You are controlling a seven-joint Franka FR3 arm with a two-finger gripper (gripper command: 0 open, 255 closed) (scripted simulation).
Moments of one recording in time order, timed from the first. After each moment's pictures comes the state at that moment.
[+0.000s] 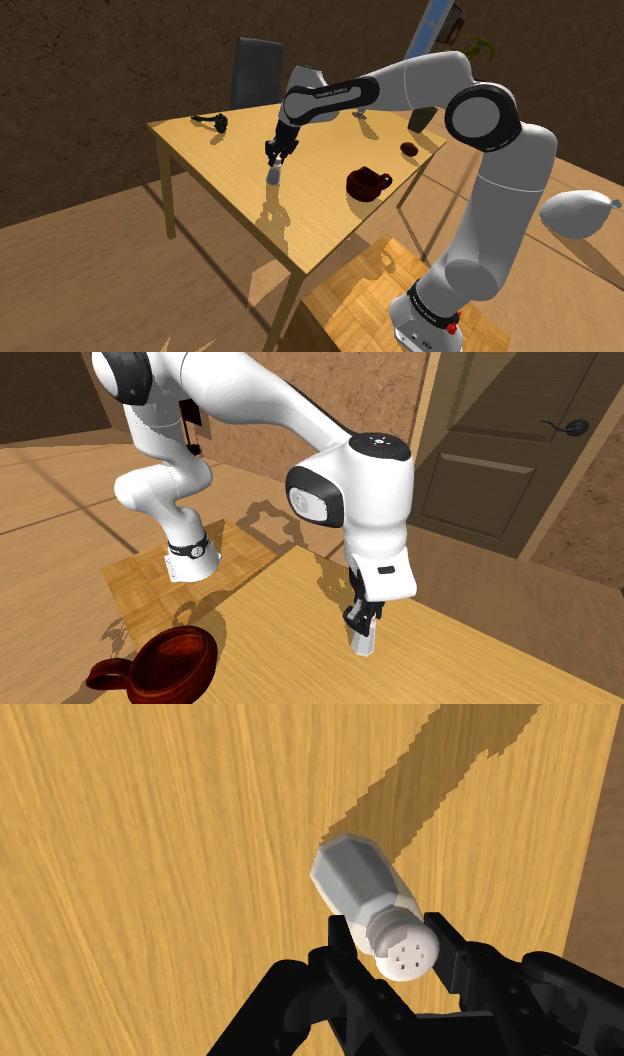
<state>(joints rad) 0.06 0.31 0.09 -1.86 0.08 2.23 0.04</state>
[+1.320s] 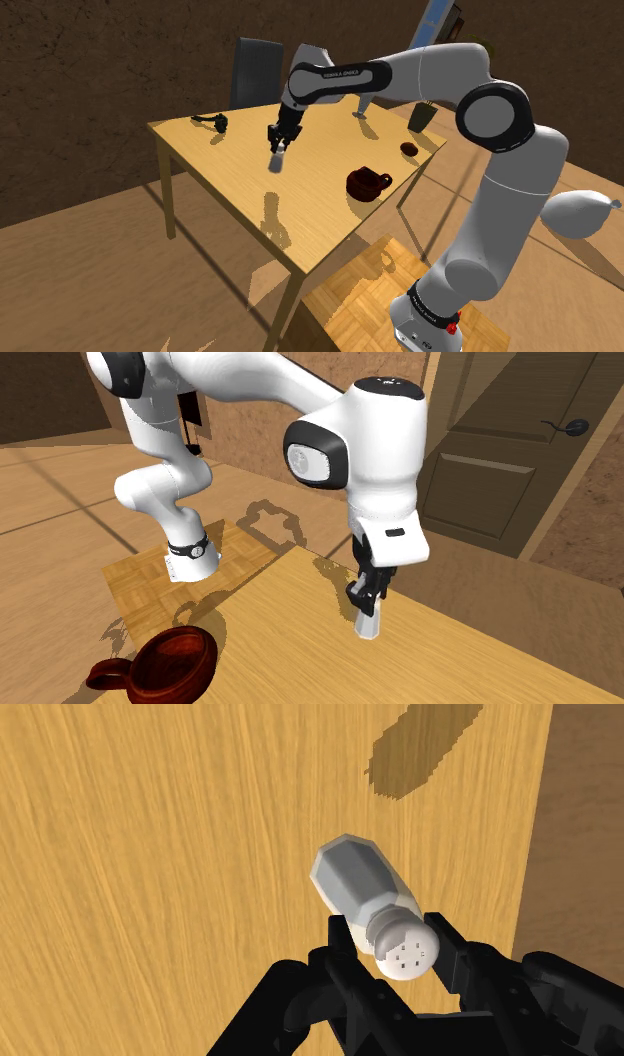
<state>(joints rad) 0.06 0.25 0.09 -1.78 0.08 2.10 0.05</state>
